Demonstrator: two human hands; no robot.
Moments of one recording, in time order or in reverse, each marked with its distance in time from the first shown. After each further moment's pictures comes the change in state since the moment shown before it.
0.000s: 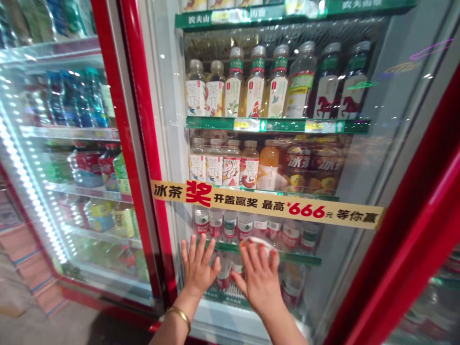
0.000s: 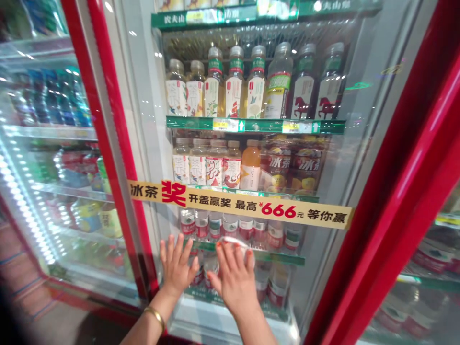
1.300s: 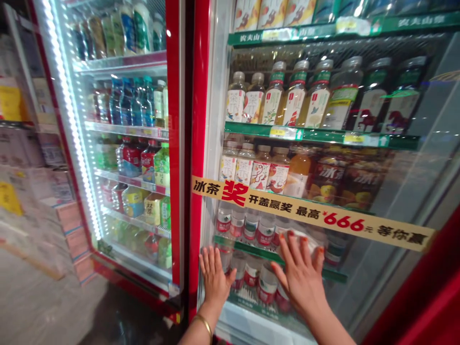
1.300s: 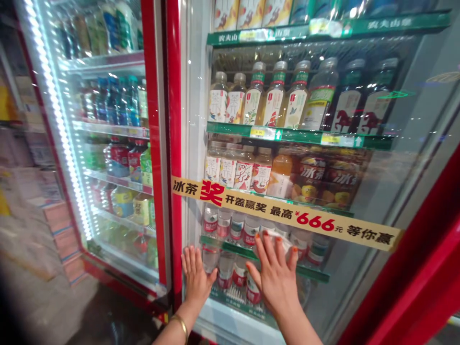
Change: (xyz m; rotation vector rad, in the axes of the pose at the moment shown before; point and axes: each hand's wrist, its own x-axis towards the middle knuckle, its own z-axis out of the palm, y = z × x) left_hand -0.104 0.002 0.020 0.167 -0.060 -0.289; right_hand 0.021 0.033 -0.010 0.040 -0.090 0.023
